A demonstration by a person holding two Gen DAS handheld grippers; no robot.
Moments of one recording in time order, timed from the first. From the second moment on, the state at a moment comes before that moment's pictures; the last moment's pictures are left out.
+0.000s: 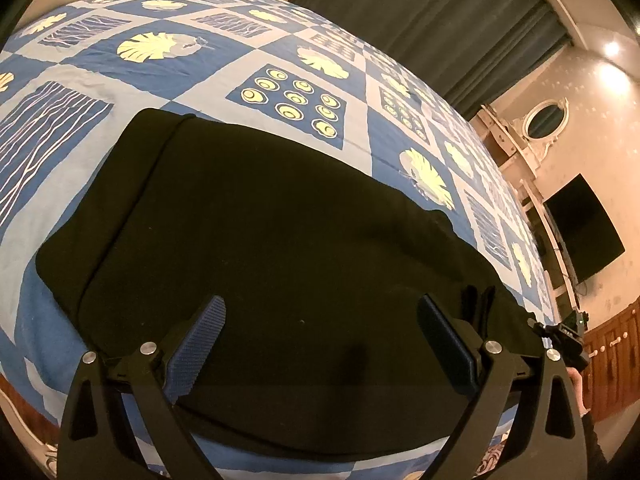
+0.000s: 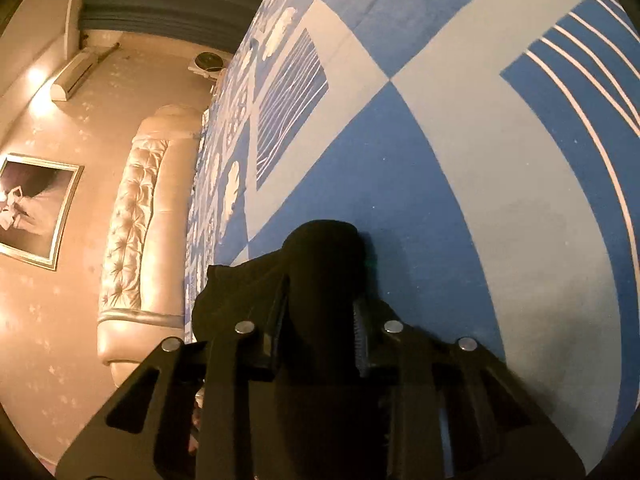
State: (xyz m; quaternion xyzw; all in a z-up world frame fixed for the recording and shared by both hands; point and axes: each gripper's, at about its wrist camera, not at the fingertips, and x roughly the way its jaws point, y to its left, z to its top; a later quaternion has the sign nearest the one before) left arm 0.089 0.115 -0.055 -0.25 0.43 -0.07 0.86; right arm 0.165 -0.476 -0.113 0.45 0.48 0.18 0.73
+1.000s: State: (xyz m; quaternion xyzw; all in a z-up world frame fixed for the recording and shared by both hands) left arm 0.089 0.198 -0.041 -0.29 0.44 -0.06 0.85; right arm 0.042 -0.309 -0.019 0.13 0.43 0.14 0.88
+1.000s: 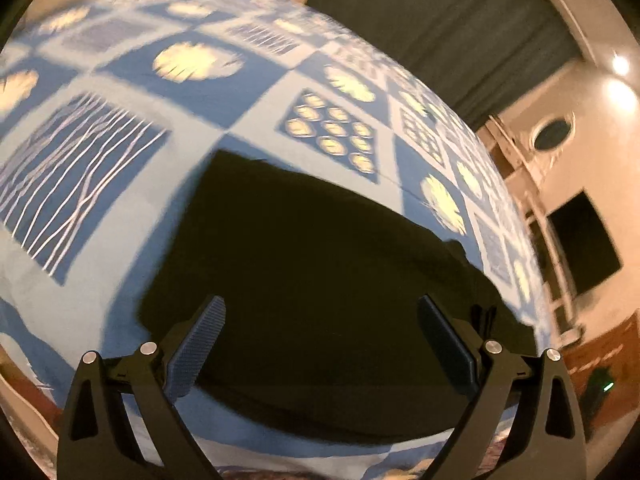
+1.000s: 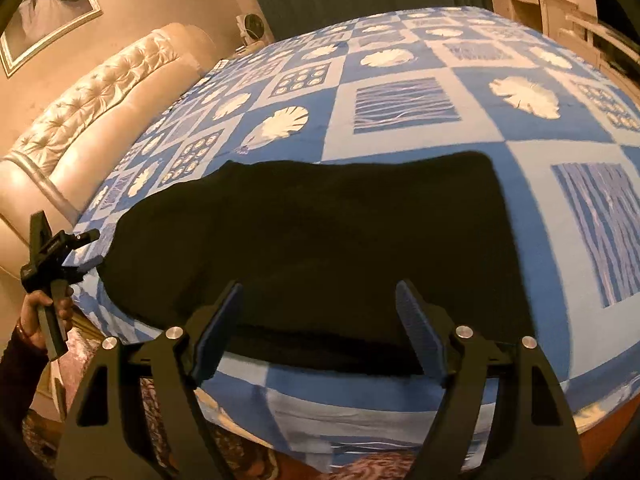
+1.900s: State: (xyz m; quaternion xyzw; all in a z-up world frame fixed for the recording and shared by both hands) left arm 0.117 0.253 -0.084 -0.38 0.44 -0.19 0.79; right arm 0.051 -0.307 -0.032 0.16 0.45 0.14 0.87
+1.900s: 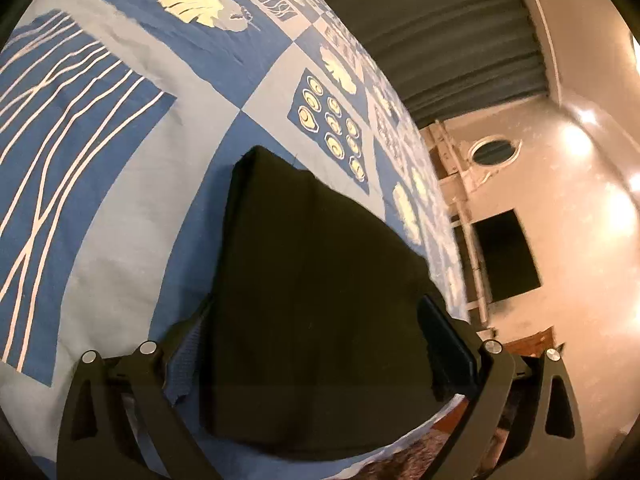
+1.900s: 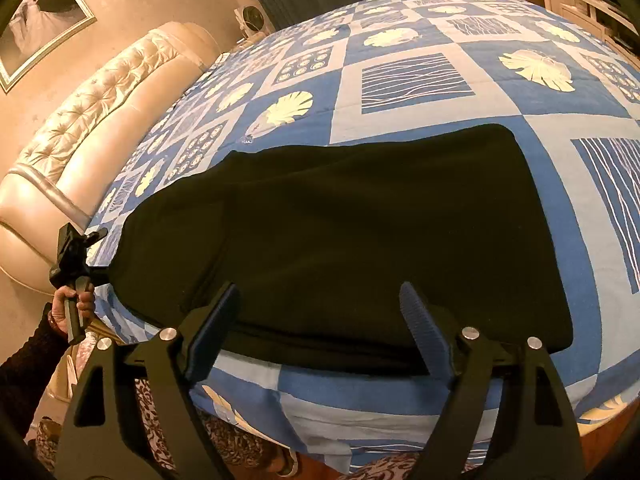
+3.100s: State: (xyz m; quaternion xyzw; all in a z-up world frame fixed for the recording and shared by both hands) left arm 0.128 0.036 0.002 -0.19 0.44 -0.25 0.84; right arm 0.048 -0.286 -0.024 0.10 0.45 0.13 0.88
